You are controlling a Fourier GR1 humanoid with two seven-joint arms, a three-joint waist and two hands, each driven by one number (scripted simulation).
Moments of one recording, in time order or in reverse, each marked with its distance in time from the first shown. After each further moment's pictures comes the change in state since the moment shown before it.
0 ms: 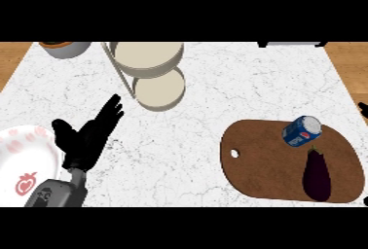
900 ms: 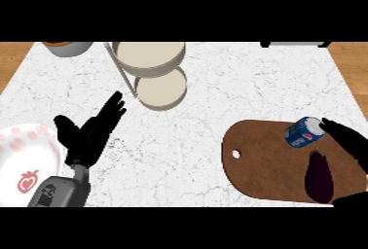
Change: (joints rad) left arm -0.017 -0.061 0.060 0.009 -0.058 -0.054 0.021; right arm -0.004 0.209 0.091 0.027 0.414 -0.028 0.177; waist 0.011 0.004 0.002
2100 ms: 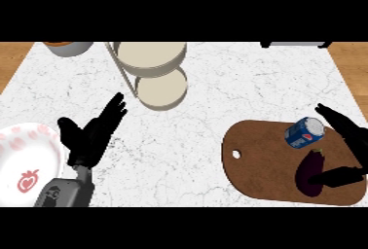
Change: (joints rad) left arm 0.014 -0.082 0.075 -0.002 -0.097 -0.070 0.010; right arm -0.206 0.205 -0.156 0.361 0.189 -0.021 -0.187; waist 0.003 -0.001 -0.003
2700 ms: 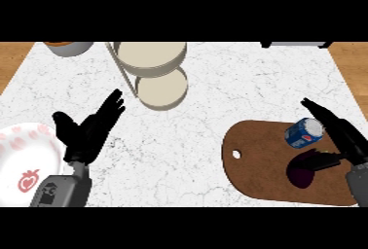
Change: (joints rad) left arm -0.022 -0.013 0.049 -0.001 -0.006 -0.044 0.033; right arm -0.152 0.070 -0.015 0.251 0.073 -0.054 -0.046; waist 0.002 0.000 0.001
